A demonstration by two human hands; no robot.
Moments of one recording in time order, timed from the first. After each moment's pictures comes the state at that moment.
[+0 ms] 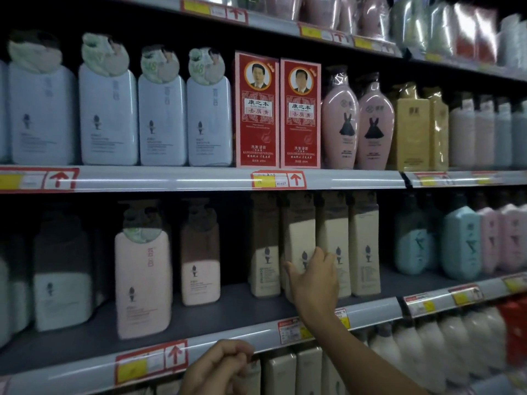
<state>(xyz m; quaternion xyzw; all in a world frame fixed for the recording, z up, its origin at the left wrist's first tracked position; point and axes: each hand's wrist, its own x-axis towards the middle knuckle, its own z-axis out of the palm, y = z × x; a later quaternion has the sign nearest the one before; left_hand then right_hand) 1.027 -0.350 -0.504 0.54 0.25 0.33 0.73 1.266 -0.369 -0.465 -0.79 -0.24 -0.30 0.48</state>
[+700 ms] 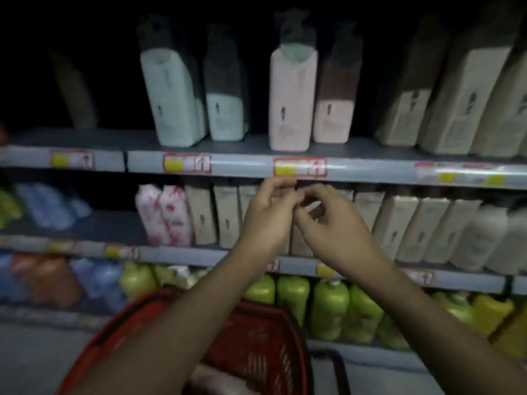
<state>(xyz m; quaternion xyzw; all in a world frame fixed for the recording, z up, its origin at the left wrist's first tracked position) 0.897 -0.359 -0.544 0.61 0.32 0.47 0.56 1.008 -0.407 -0.560 -0.65 -0.60 0.00 0.47</state>
